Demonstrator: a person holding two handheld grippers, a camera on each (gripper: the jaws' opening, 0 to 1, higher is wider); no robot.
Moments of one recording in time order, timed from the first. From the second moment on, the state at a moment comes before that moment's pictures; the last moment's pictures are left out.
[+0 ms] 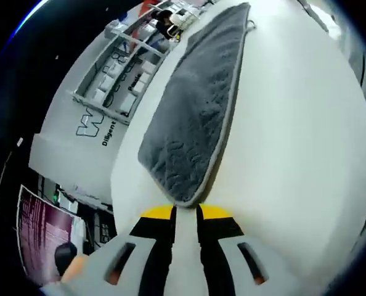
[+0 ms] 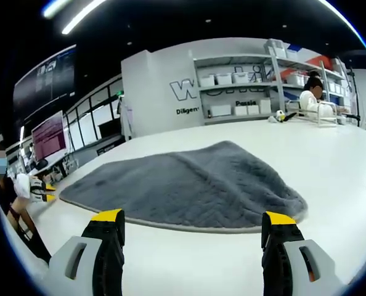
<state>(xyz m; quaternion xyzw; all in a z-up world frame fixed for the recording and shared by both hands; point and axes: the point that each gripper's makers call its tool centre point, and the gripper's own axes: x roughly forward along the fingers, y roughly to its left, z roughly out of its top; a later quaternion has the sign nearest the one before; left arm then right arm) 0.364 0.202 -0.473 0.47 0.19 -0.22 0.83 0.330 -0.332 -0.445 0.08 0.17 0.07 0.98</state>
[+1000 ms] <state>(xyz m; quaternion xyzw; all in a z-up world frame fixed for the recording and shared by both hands) 0.348 0.149 -0.456 0.05 0.16 -0.28 0.95 0.318 -0.349 -0.451 0.08 0.19 0.04 0.98</state>
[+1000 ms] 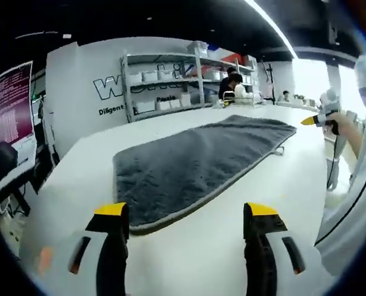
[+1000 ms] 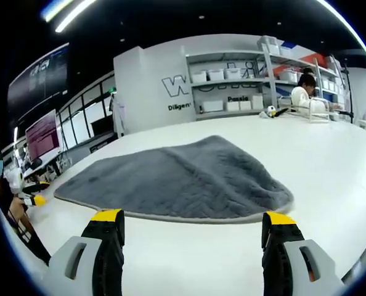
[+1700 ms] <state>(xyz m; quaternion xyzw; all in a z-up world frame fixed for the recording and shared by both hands) 0.341 0.145 -0.452 -0.02 0.16 -0.28 0.95 0.334 -0.340 -0.459 0.08 0.20 0.06 0.98</state>
